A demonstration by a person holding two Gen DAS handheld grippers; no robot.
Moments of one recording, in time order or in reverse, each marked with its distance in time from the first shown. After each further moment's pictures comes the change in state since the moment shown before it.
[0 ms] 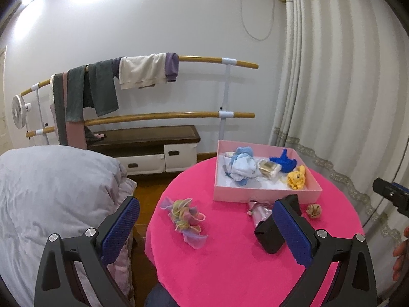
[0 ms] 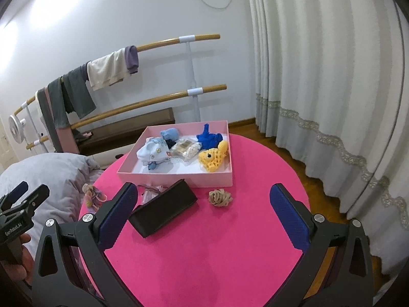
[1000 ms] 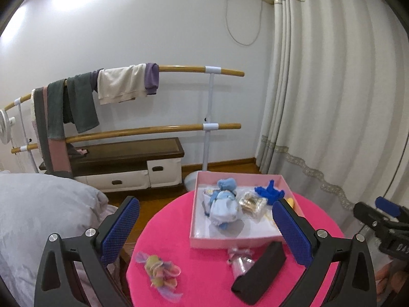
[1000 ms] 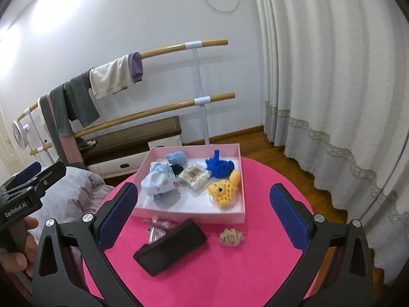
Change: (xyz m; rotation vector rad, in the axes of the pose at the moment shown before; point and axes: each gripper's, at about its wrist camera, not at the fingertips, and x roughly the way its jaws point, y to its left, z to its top) left arm 0.099 -0.021 0.068 0.038 -0.032 -0.067; right arm 0.039 0.010 0.062 -0.005 -0.019 0.038
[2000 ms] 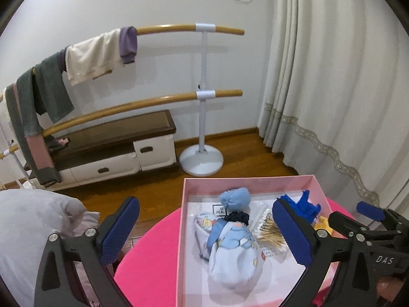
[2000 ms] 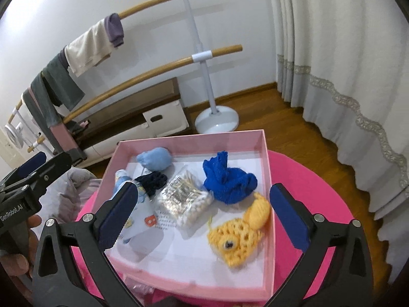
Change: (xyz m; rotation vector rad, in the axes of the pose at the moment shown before) left arm 0.329 -0.035 0.147 0.055 0.199 -0.015; right arm 0.221 -0.033 0.045 0.074 0.259 0.063
